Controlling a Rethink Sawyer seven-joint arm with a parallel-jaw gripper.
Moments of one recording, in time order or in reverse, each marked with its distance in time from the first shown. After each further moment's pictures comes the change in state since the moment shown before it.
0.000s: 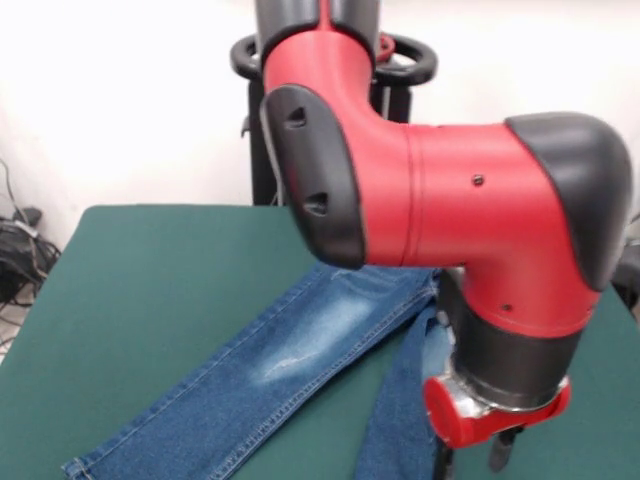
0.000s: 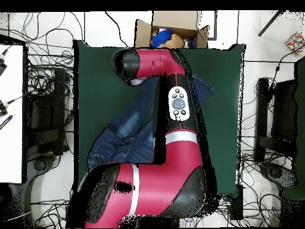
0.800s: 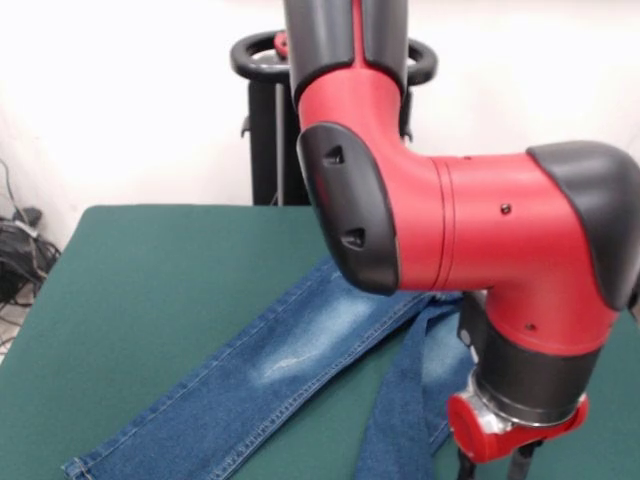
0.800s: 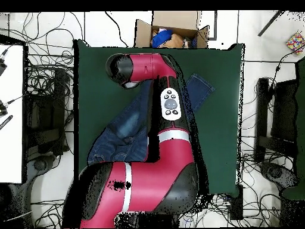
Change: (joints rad) arm 0.028 0.038 -0.019 0.004 0.023 -0.065 0.000
